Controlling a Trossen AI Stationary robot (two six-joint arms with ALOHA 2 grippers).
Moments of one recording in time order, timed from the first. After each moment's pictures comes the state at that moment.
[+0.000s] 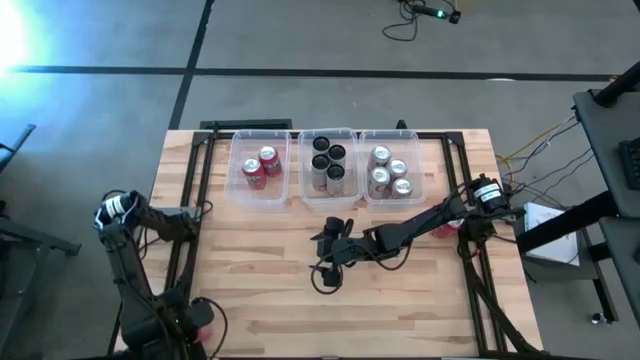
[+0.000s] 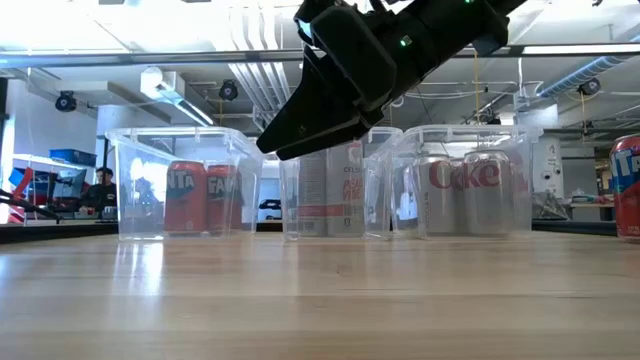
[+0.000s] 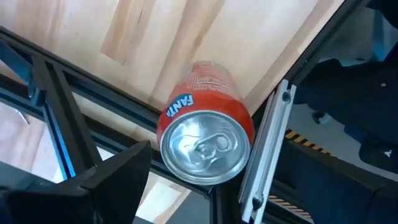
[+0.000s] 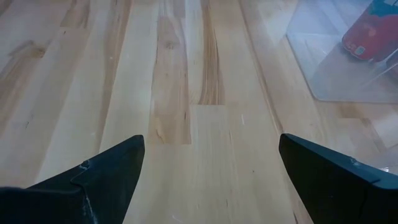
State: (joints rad) left arm -1.15 1.69 1.49 -1.32 0.12 -1.71; right arm 0.27 1.93 1.14 0.15 0.29 0.11
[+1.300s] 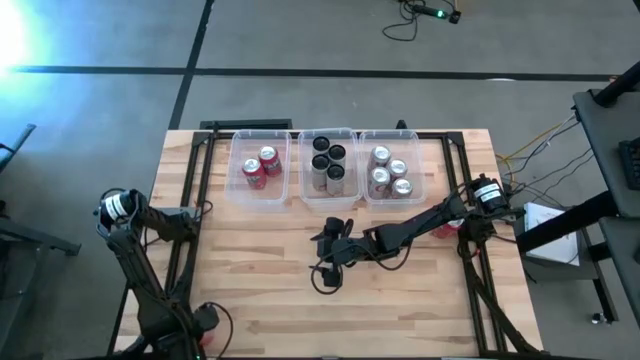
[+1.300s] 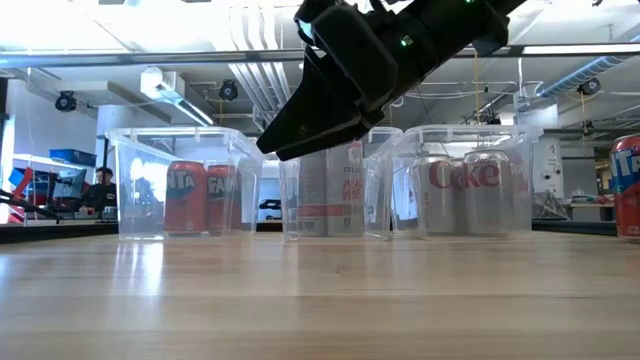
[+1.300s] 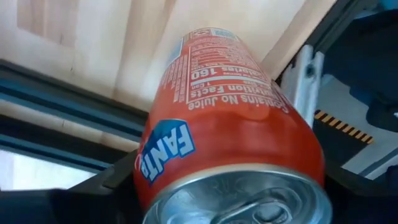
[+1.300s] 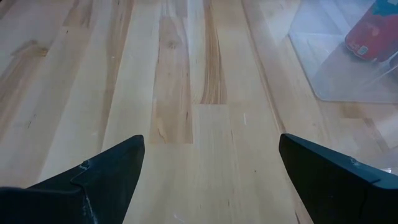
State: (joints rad) left arm -1.15 1.68 1.21 -0.97 0.27 -1.64; right arm 0.27 1.93 1.14 0.15 0.28 0.10
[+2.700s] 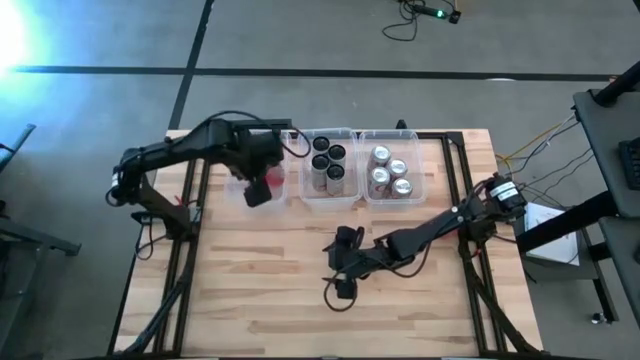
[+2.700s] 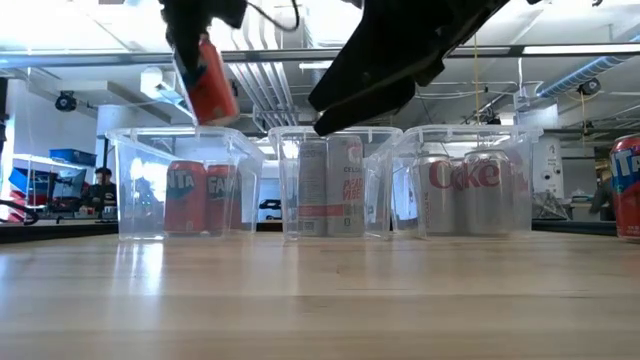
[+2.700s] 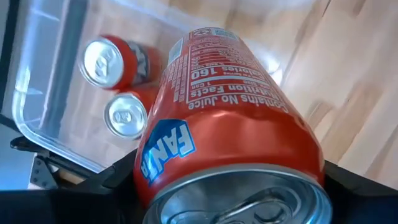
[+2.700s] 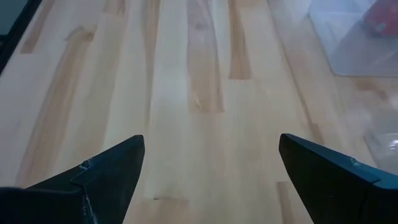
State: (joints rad) left arm 0.21 1.53 1.71 -1.57 -0.17 -0.16; right arm 0.37 1.82 1.14 -0.05 0.29 0.22
